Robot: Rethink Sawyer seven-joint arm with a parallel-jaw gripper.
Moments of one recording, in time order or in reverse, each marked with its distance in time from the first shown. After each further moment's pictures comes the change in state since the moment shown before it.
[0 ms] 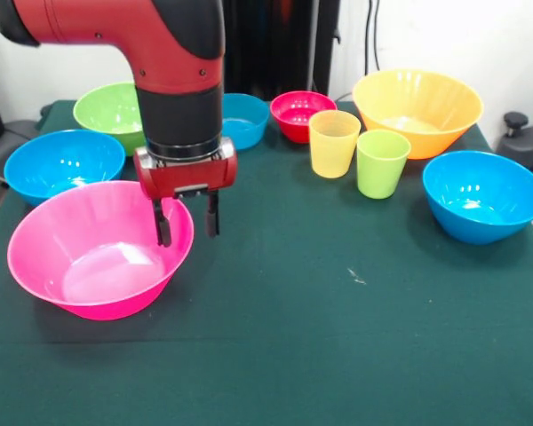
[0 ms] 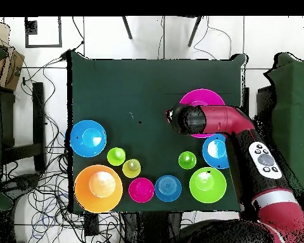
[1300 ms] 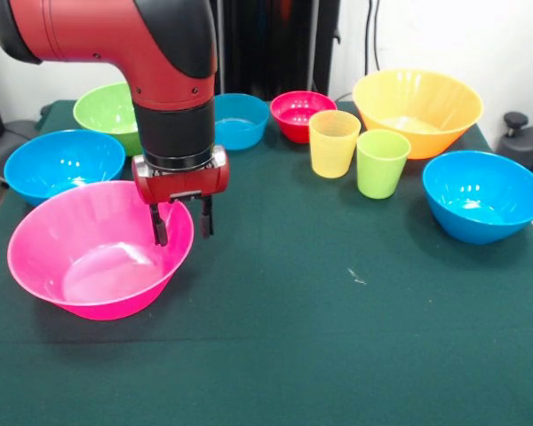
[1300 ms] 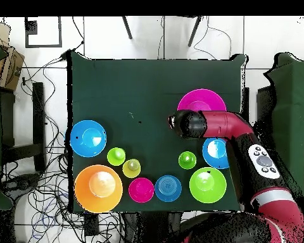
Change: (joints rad) arm 0.002 0.051 -0.048 0.000 0.001 0.000 0.000
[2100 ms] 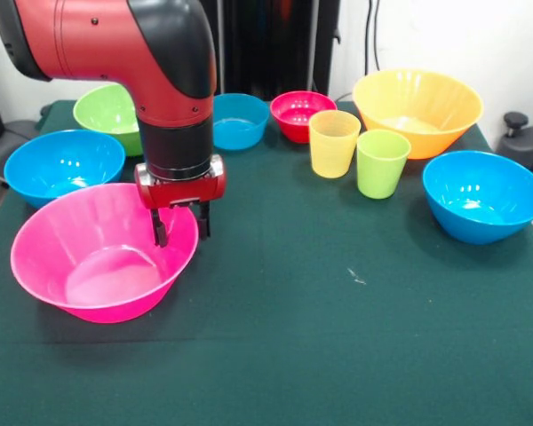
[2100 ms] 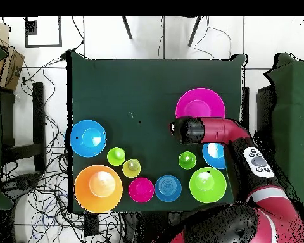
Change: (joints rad) arm 0.026 0.049 -0.069 0.000 0.000 -0.055 0.000
